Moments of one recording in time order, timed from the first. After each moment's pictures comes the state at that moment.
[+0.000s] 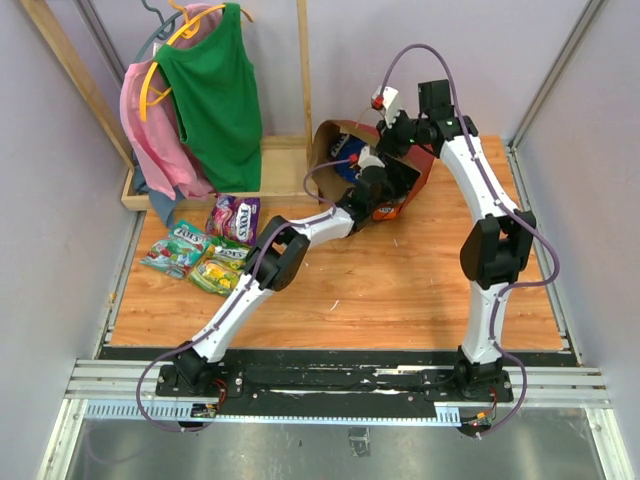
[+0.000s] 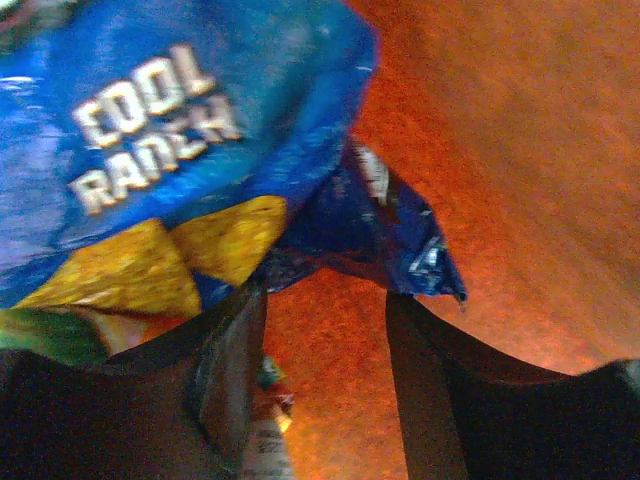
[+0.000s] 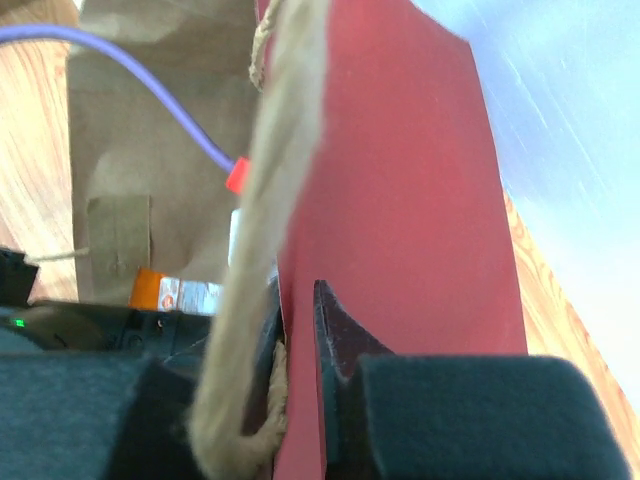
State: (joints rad) left arm -0.76 2.67 2.16 0.47 -0.14 -1.07; right arm 0.21 2.07 2.11 -0.71 -0.61 -0.64
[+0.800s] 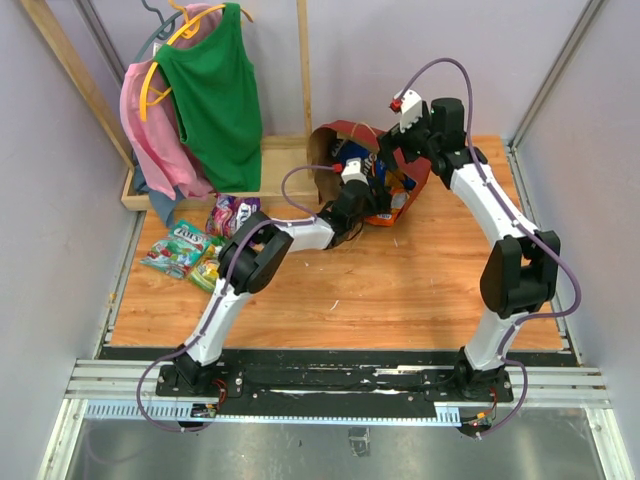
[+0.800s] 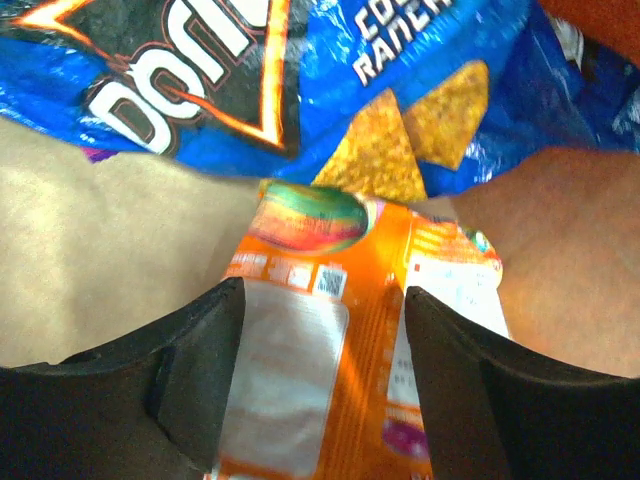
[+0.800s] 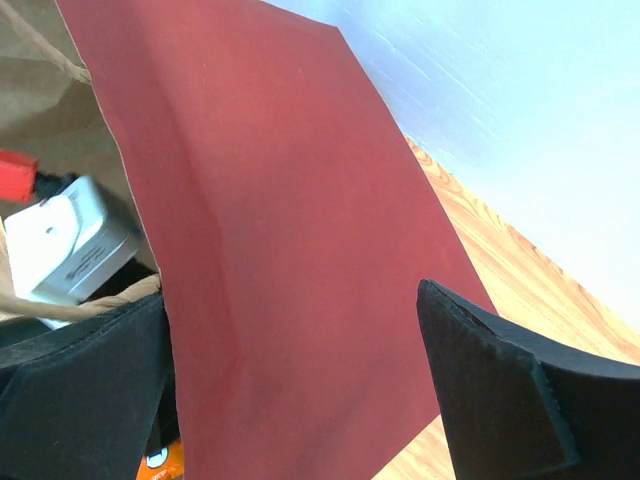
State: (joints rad) left arm -0.74 2.37 1.62 0.51 -0.26 -0.68; right arm 0.21 1.79 1.63 -0.25 -0.36 -0.39
